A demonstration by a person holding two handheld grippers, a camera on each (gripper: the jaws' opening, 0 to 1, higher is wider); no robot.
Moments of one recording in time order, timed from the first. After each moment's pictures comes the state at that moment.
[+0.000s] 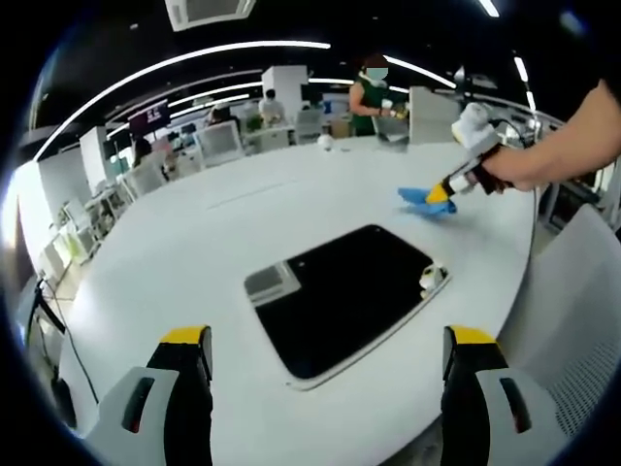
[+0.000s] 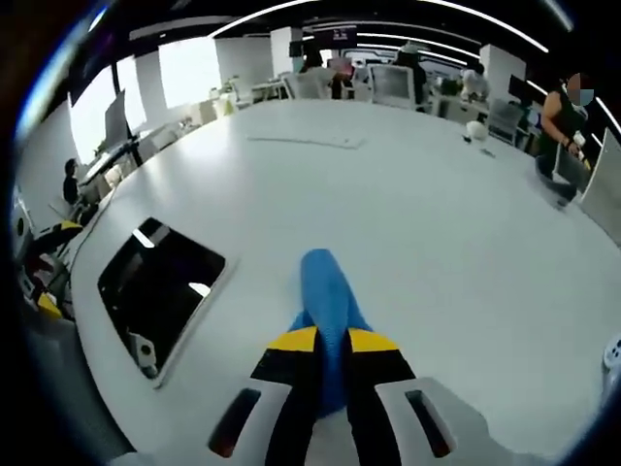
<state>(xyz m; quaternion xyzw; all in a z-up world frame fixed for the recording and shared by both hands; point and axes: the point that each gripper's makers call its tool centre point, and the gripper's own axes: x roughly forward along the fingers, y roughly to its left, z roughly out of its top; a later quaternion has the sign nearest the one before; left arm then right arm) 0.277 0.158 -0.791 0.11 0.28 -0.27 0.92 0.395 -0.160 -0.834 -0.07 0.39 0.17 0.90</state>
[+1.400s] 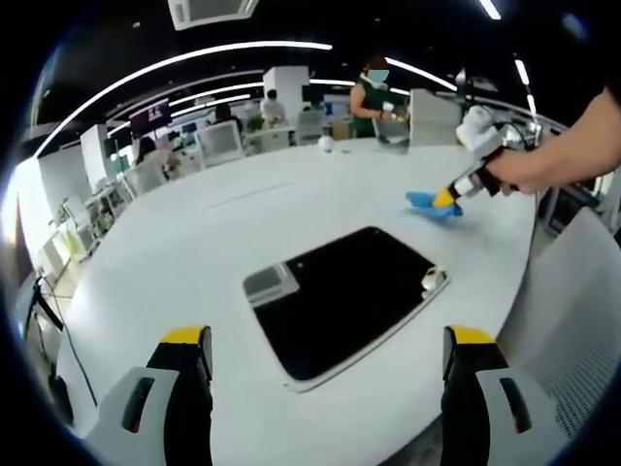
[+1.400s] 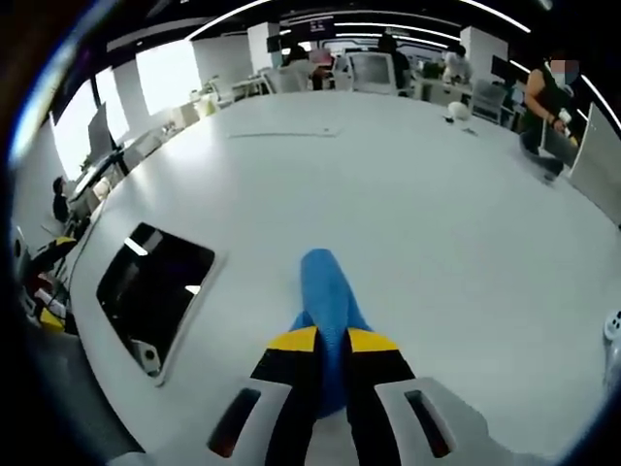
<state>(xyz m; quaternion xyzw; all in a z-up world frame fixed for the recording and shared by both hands) 0.277 0.156 -0.789 0.10 0.27 -0.27 0.92 0.384 -0.173 -0.838 -0.05 0.42 0.14 0.90</state>
